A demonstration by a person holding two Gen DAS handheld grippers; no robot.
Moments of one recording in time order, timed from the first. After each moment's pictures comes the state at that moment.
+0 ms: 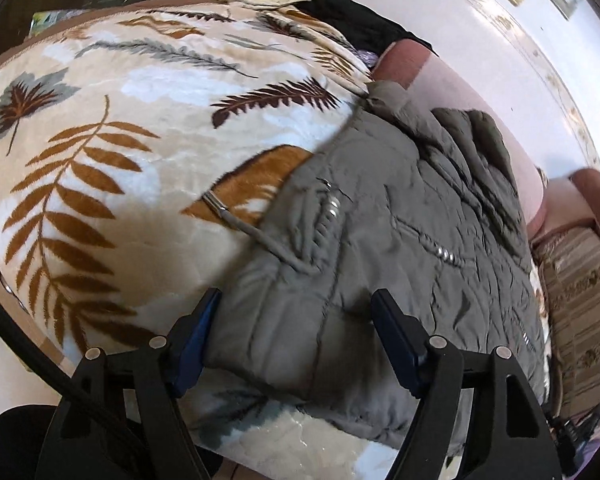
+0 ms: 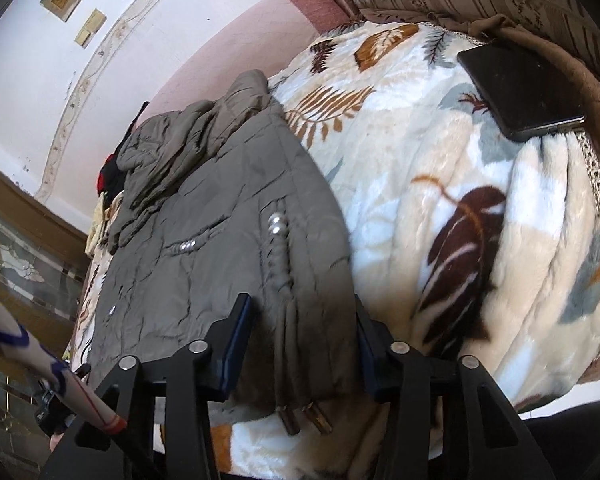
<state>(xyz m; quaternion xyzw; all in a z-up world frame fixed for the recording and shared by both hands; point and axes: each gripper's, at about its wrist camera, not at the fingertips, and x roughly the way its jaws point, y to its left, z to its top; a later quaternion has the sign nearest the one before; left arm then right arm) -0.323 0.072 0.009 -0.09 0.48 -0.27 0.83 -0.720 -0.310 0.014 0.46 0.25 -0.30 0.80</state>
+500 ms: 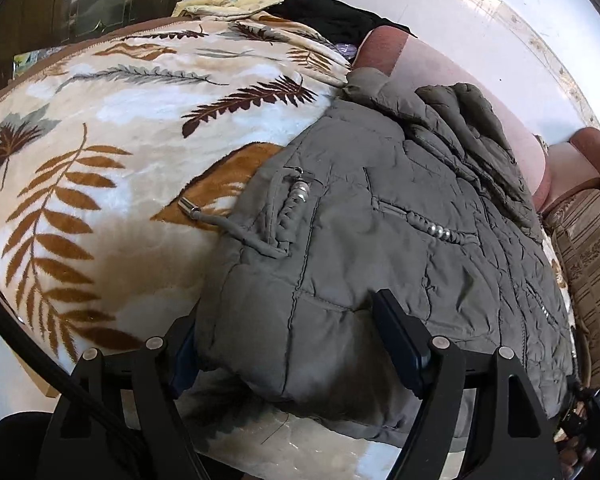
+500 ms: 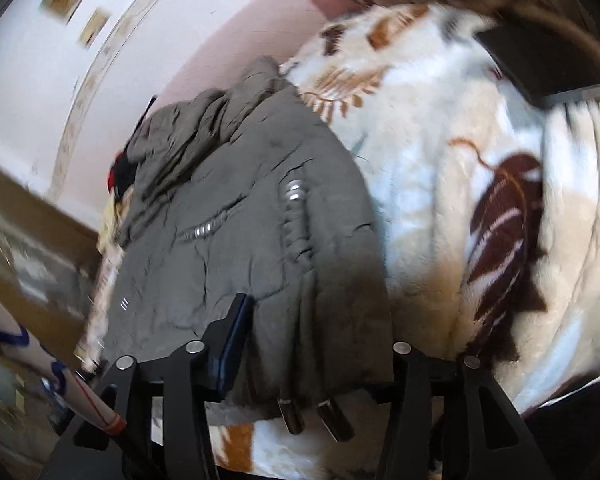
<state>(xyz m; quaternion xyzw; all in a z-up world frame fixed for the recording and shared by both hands) -0.339 0.050 0.010 -0.03 0.46 -0.27 0.85 -0.704 -0.308 0.001 0.49 0.23 -0.28 0.79</state>
